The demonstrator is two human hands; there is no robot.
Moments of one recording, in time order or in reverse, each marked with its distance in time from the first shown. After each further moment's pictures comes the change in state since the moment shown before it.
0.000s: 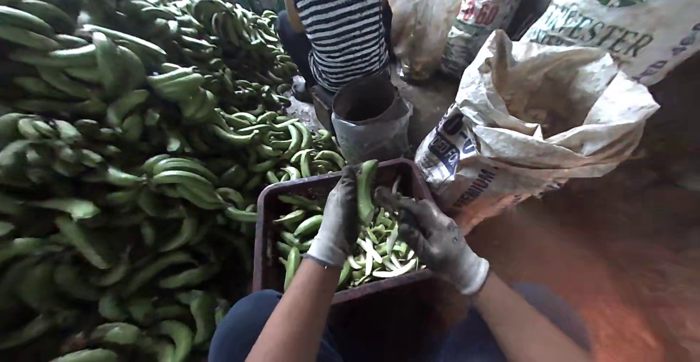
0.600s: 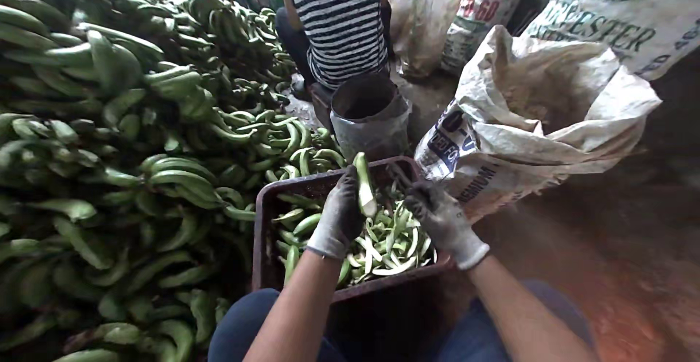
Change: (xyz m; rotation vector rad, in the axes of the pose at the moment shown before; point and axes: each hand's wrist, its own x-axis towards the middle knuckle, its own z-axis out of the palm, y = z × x) left_hand 0.012 -0.008 -0.002 -0.199 -0.030 -0.159; right_hand 0.019 0.031 -0.004 -0.025 0.019 0.304
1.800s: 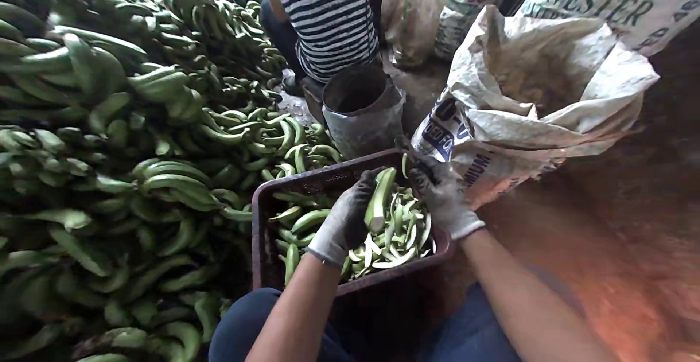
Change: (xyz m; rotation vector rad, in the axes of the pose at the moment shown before) left_hand -0.016 -0.006 0.012 0.169 -0.204 -0.166; right_hand 0.025 0.021 0.000 -0.054 0.166 0.080
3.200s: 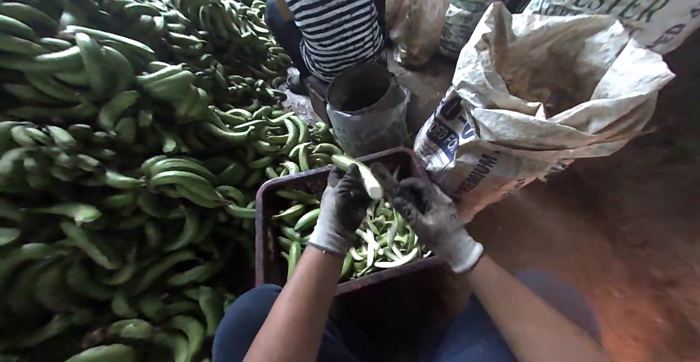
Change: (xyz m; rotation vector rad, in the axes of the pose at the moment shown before) left_hand 0.016 -0.005 -0.018 -0.216 0.238 0.269; right_hand -0.045 -0.036 0.003 0.136 -0.133 -0.116
